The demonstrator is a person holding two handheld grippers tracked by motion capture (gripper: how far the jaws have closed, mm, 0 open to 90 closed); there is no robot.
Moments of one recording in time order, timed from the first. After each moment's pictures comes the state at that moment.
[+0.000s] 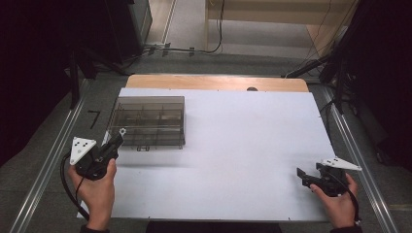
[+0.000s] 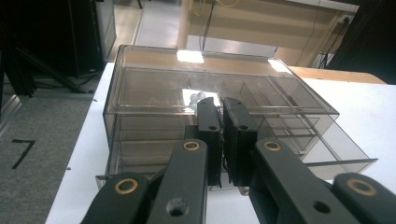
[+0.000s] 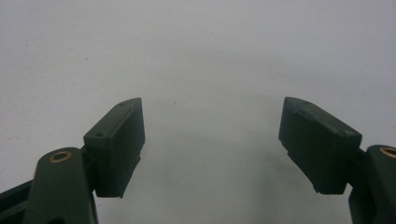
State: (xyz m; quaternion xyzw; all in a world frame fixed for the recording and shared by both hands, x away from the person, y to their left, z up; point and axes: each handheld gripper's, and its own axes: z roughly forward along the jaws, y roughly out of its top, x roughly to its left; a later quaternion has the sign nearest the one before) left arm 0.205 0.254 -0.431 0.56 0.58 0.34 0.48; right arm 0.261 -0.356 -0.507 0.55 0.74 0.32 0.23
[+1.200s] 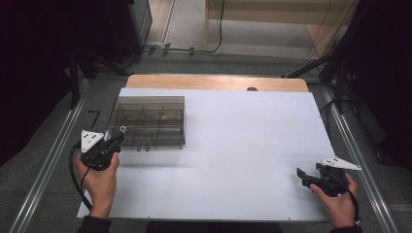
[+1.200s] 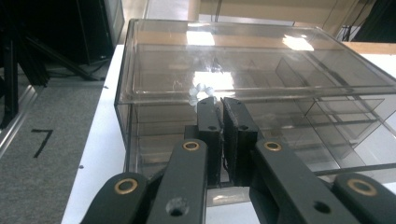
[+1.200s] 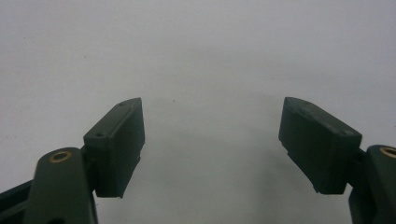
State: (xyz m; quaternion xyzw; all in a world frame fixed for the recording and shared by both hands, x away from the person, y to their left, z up) left arm 0.237 0.264 -0.453 0.59 0.59 0.34 0.44; right arm 0.261 -0.357 -0.508 0.55 0.74 0.32 0.23
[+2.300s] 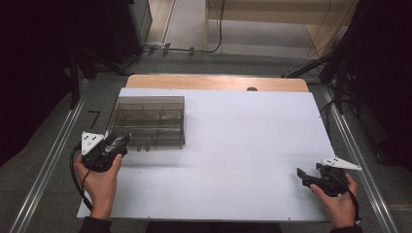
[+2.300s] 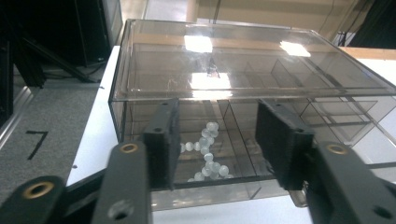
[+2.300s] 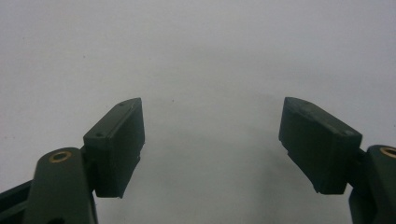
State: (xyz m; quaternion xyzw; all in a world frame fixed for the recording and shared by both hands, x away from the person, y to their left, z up) left arm 0.234 0.261 -0.455 0.58 0.59 0.34 0.45; right arm 0.262 -0.358 -0.509 0.55 0.74 0.32 0.23
